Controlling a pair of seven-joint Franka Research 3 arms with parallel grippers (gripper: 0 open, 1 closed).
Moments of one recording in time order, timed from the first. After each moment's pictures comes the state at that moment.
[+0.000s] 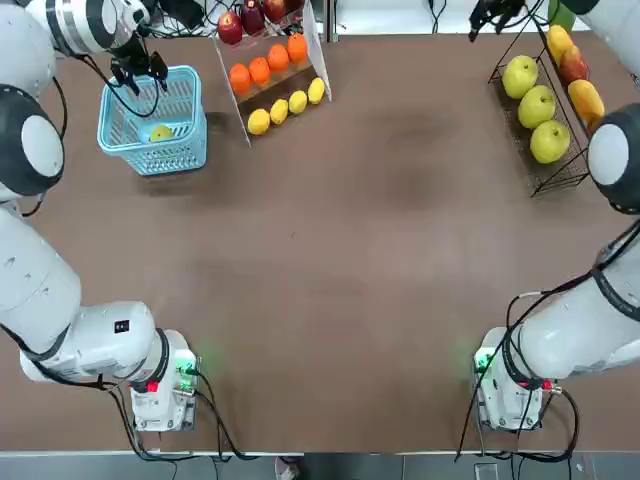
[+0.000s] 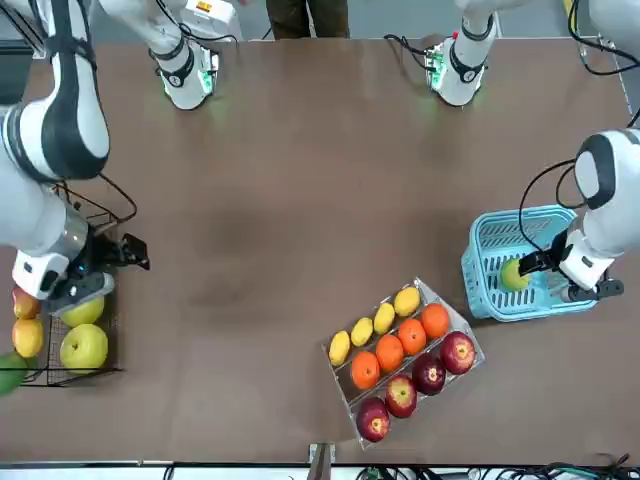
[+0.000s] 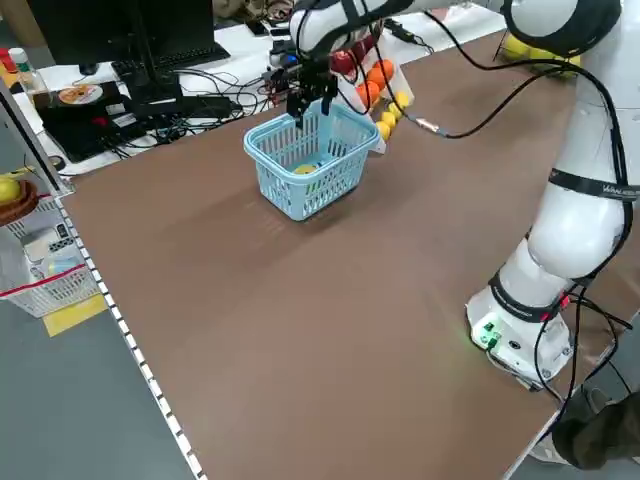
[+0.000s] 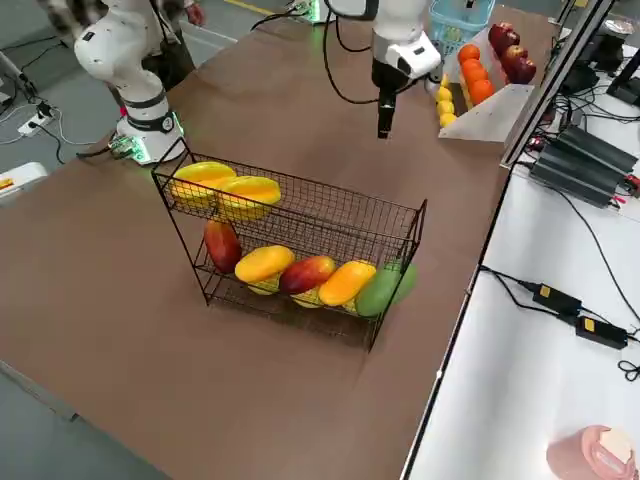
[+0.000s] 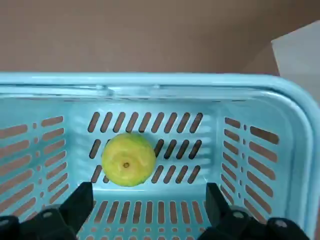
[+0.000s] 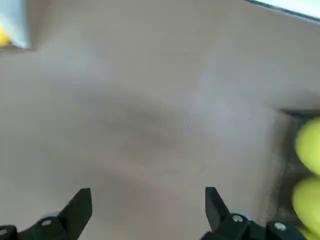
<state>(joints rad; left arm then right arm) 0.14 0.31 -0.06 -1.86 -0.01 2.17 -0.01 0.15 0.33 -0.10 -1.53 0.26 1.89 -0.45</state>
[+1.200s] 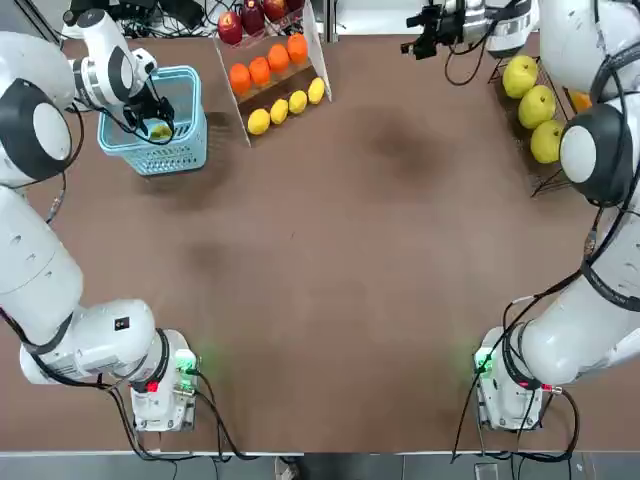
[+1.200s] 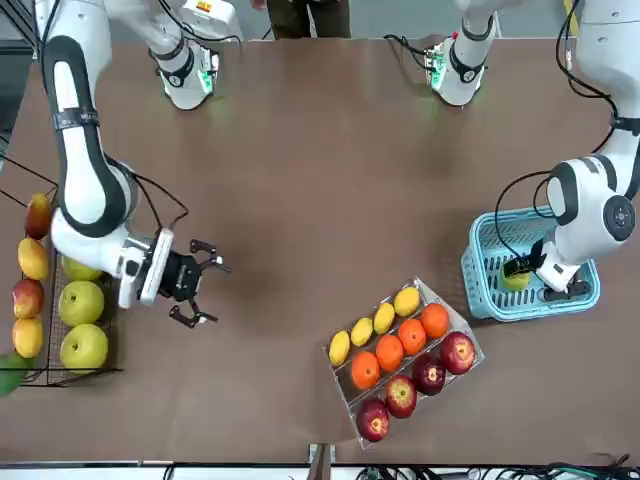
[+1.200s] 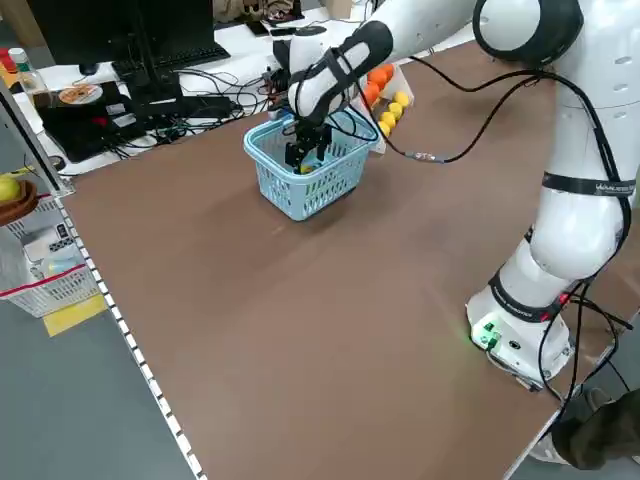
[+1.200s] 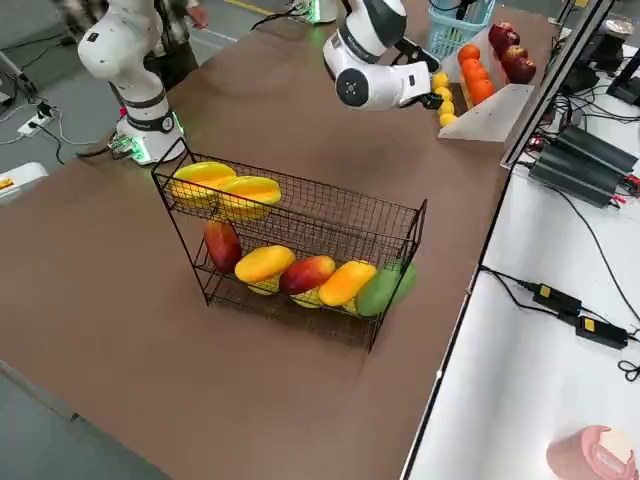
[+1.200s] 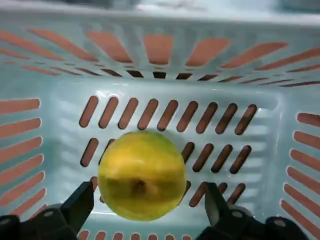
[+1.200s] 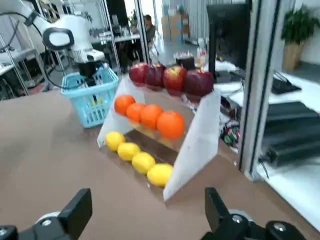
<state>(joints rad) 0.19 0.41 -0.05 -2.01 0.00 2.42 -0.01 0.28 0.41 -0.11 -1.81 1.57 2.11 -2.05</state>
